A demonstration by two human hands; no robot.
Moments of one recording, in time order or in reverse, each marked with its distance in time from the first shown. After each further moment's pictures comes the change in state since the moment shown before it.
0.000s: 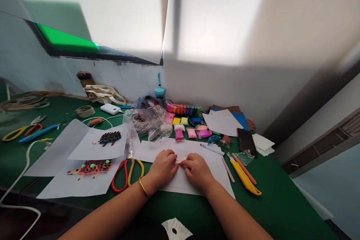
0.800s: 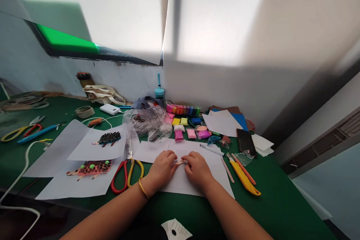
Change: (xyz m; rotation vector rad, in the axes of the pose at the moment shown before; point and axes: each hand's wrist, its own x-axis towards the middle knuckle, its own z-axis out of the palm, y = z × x) left_hand -0.003 0.000 0.000 -0.013 0.000 0.028; right_hand 0.005 0.001 -0.002 0.020 0.028 0.101
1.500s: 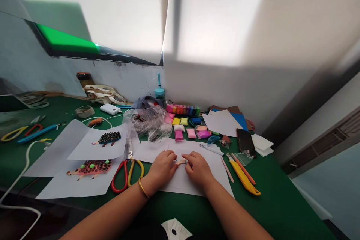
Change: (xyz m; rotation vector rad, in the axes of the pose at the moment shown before) left_hand 0.001 0.000 -0.001 0.015 -0.006 -0.002; right_hand 0.000 0.004 0.002 0.046 0.006 -0.004
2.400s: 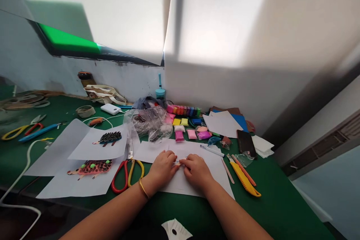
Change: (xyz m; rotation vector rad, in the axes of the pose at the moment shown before) left_hand 0.002 0.000 0.000 0.048 -0.020 -0.011; right_hand -0.001 -0.002 0.001 -0.055 -0.049 -0.082
